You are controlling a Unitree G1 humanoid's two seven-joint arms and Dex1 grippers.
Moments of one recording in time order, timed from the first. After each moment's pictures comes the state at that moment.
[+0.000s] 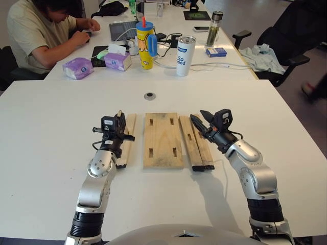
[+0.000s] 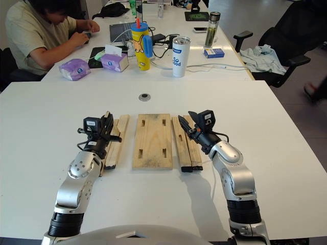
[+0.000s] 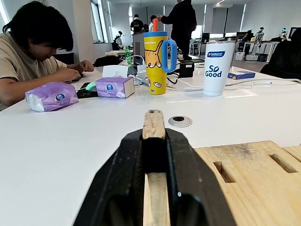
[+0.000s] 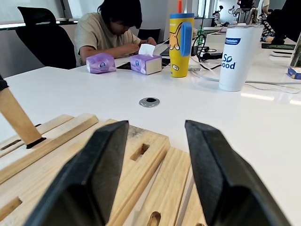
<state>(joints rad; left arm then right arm) 0.04 0.15 -0.08 -0.30 -0.09 0.26 0.00 -0.09 -0.28 0.00 -0.27 0.33 0.42 0.39</state>
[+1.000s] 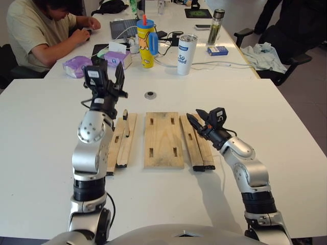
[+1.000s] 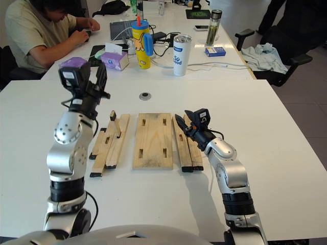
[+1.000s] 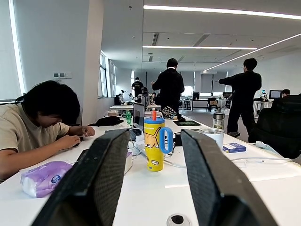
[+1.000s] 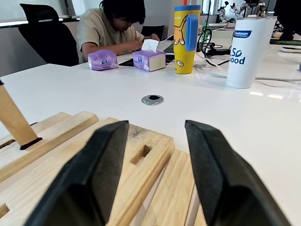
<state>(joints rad) -0.43 0.14 0.08 -0.32 -0.16 0.39 -0.03 -0.16 -0.25 0.03 -0.14 0.30 0.34 0.41</state>
